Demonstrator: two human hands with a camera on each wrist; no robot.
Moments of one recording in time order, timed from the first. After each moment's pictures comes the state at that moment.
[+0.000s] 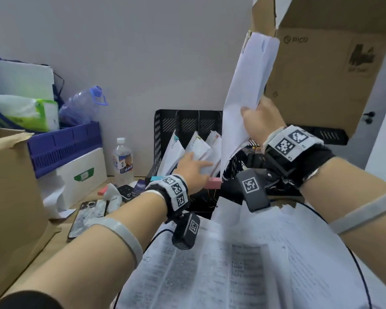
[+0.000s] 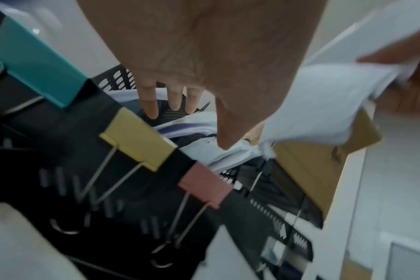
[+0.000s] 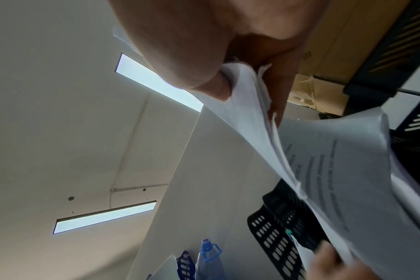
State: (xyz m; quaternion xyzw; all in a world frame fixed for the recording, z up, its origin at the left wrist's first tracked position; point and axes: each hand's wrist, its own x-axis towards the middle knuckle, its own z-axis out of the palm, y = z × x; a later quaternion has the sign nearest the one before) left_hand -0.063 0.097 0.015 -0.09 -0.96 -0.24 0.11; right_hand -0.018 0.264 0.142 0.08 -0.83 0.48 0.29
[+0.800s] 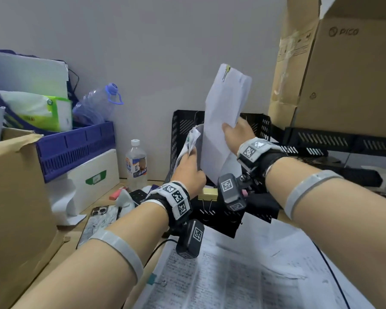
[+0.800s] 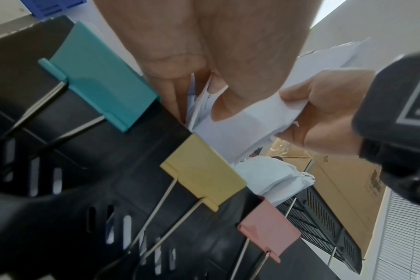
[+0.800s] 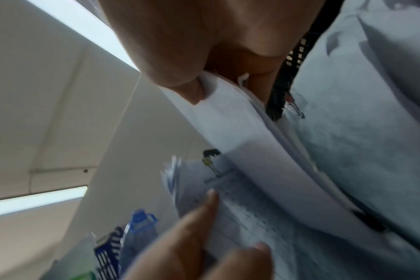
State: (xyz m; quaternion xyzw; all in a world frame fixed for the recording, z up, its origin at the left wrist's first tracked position) left_hand -0.100 0.043 0.011 -0.03 -0.91 -0.36 0.19; right_hand -0.111 0.177 0.108 0.10 -0.83 0.52 0.19
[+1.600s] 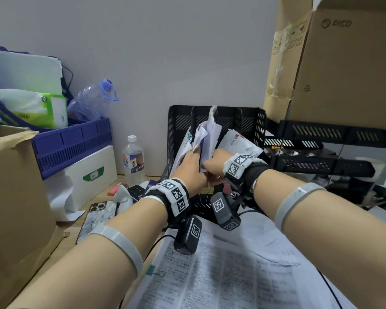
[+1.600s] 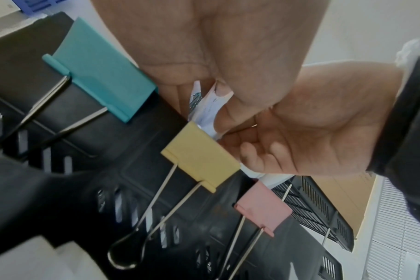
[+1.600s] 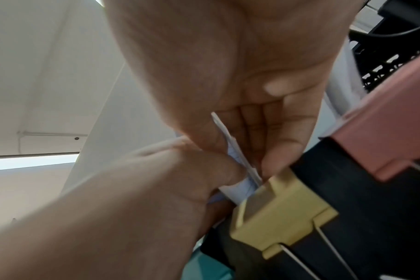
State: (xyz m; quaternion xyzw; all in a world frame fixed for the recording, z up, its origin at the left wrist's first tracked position) left_hand -0.105 0.046 0.000 -0.11 -0.90 -0.38 0.17; right_hand -0.110 0.164 0.052 0.06 -0.92 0.39 -0.04
